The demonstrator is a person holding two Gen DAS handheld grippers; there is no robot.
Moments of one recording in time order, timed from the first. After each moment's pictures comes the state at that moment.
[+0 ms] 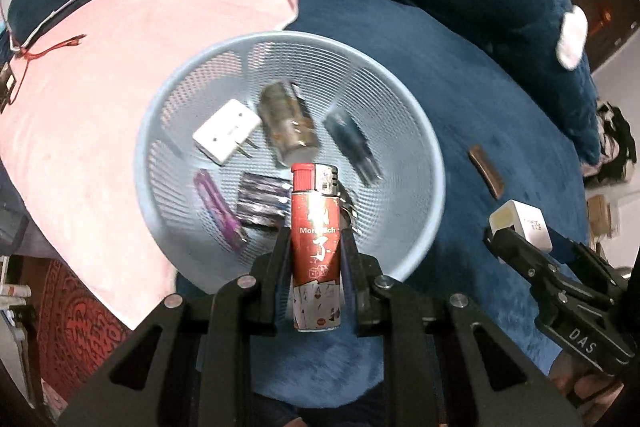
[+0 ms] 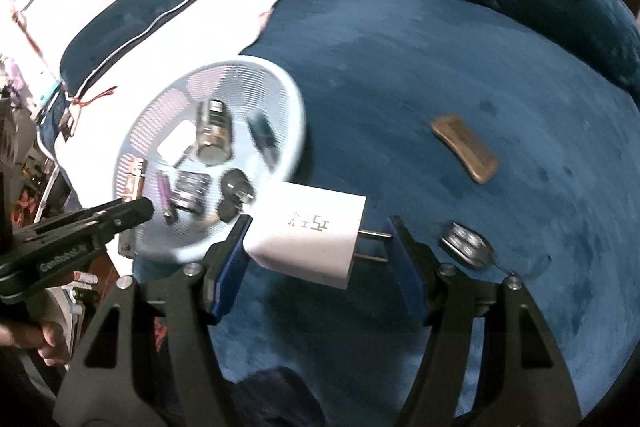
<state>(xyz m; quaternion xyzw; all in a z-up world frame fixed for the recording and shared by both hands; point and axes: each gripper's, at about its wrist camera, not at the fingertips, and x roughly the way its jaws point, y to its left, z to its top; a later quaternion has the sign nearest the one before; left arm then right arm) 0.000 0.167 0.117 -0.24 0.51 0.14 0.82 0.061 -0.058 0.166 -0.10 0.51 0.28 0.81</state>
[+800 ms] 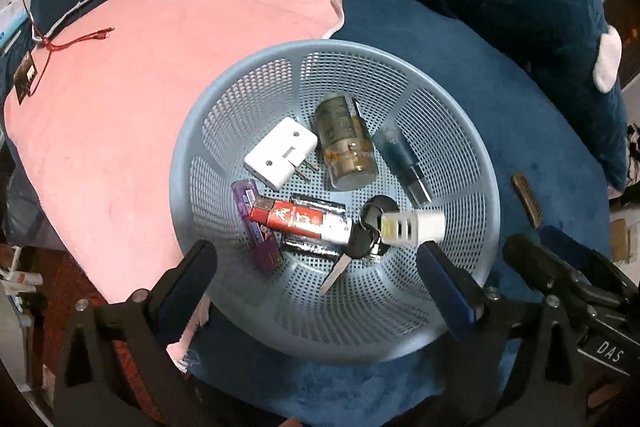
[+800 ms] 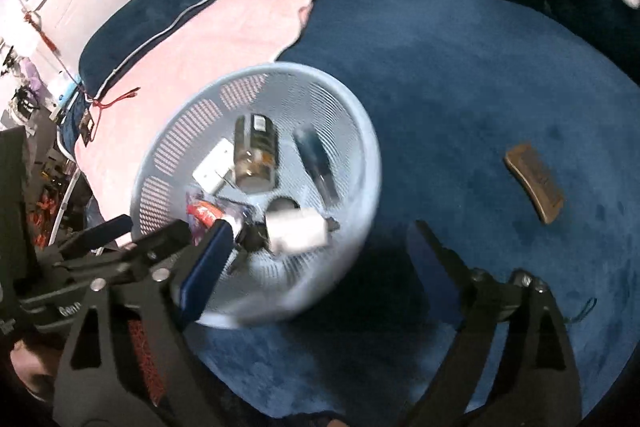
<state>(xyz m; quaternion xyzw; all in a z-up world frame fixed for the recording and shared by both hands) 0.005 0.189 0.100 -0.23 0.51 0.19 0.81 0.078 -0.011 0.148 -0.08 0.53 0.32 0.78</state>
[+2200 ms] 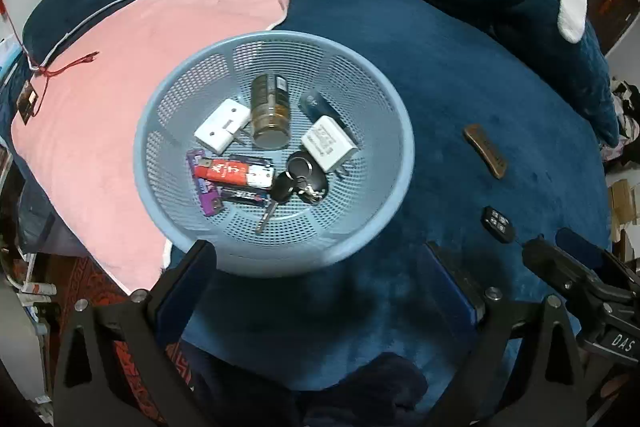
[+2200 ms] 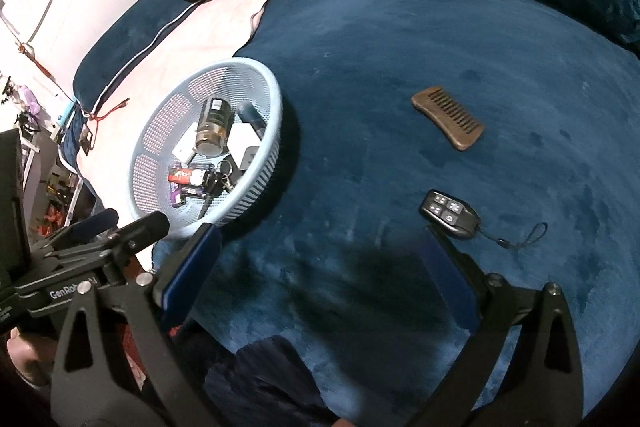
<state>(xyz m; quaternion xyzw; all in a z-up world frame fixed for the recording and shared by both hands) -0.002 0.096 0.132 -0.18 0.52 0.17 0.82 0.064 -0.112 0.173 -0.04 0.54 0.29 0.79</state>
